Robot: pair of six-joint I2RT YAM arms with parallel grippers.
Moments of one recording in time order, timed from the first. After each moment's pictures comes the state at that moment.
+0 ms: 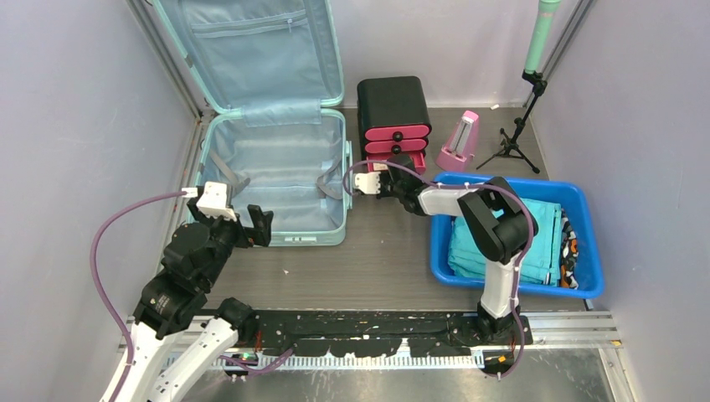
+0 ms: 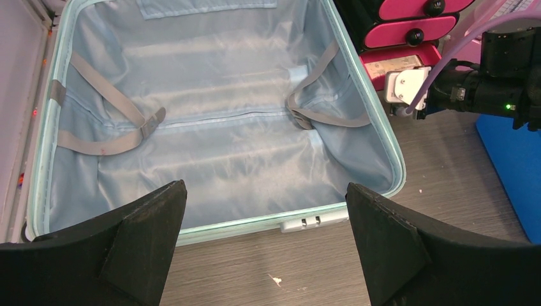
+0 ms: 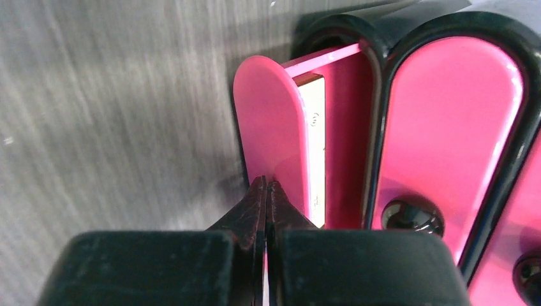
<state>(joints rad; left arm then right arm) -0.51 0.43 0.87 -0.66 -0.29 -0.16 0.54 1.92 1.03 0.26 0.04 -1.18</state>
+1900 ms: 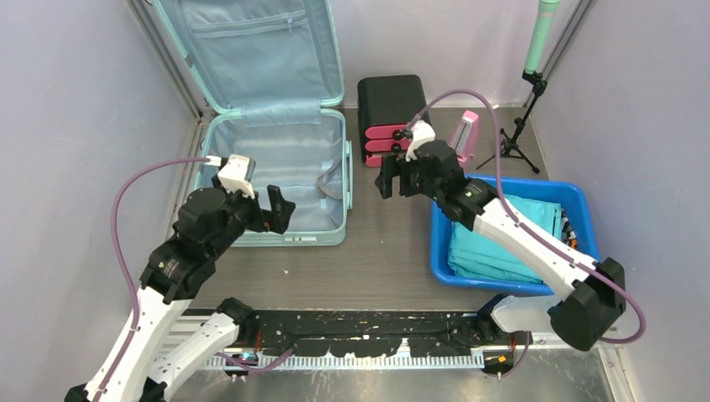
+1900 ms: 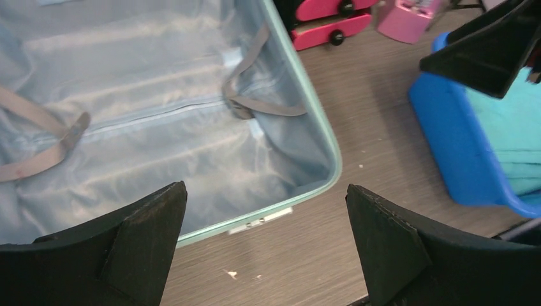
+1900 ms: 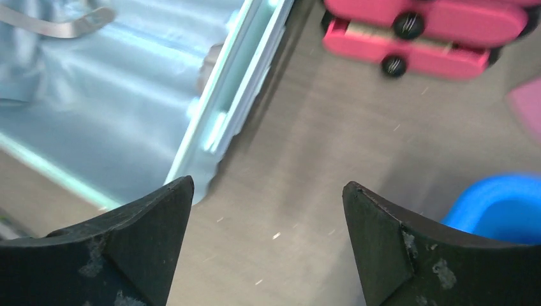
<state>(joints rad) -0.51 0.66 1.02 -0.71 -0.11 -0.21 0.64 1.30 1.12 -0.28 0.11 0.20</state>
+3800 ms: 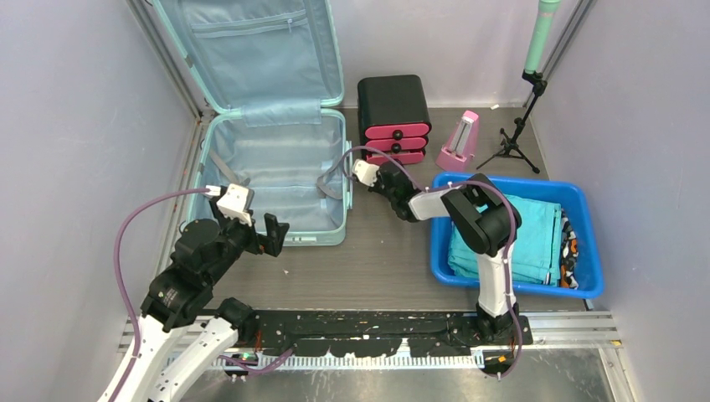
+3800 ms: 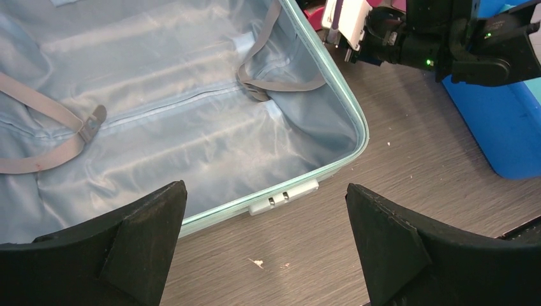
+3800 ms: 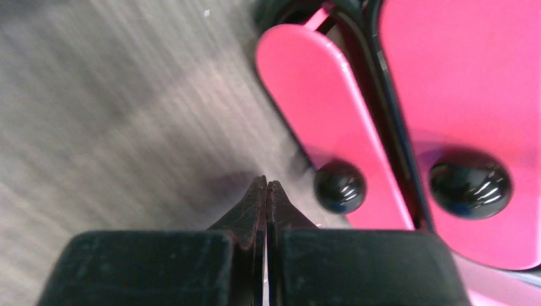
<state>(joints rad) -0.51 0.45 0.83 -0.67 -0.09 -0.11 0.60 2.03 1.02 0.49 0.24 -0.77</state>
